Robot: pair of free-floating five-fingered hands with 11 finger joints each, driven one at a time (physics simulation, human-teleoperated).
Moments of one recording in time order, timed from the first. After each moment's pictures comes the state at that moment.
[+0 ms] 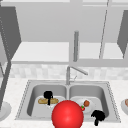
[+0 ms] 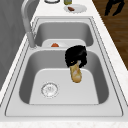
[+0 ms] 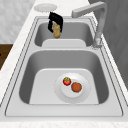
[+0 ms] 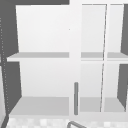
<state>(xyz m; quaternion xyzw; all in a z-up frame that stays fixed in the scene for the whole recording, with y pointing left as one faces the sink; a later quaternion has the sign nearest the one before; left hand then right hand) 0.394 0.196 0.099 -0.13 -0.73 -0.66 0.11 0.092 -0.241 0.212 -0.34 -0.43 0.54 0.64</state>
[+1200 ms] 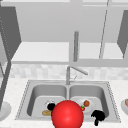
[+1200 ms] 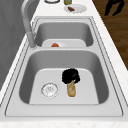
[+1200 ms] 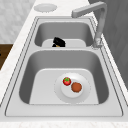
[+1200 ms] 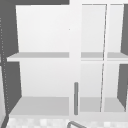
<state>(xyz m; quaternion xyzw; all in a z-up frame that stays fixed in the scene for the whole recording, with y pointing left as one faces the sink) 0.415 0.177 -0.096 -0.16 -0.73 -0.65 0.13 0.092 -0.241 0.212 -0.34 -0.43 0.54 0.64</state>
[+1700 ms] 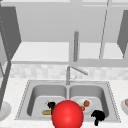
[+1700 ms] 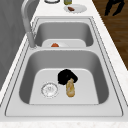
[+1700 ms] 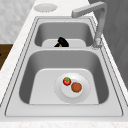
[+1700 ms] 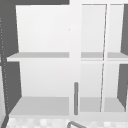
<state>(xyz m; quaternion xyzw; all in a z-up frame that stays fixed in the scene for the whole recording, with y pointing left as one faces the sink) 0.460 0.180 -0.091 -0.26 -0.71 -0.61 0.23 0.092 -0.241 0.212 -0.34 -0.43 0.54 0.64</state>
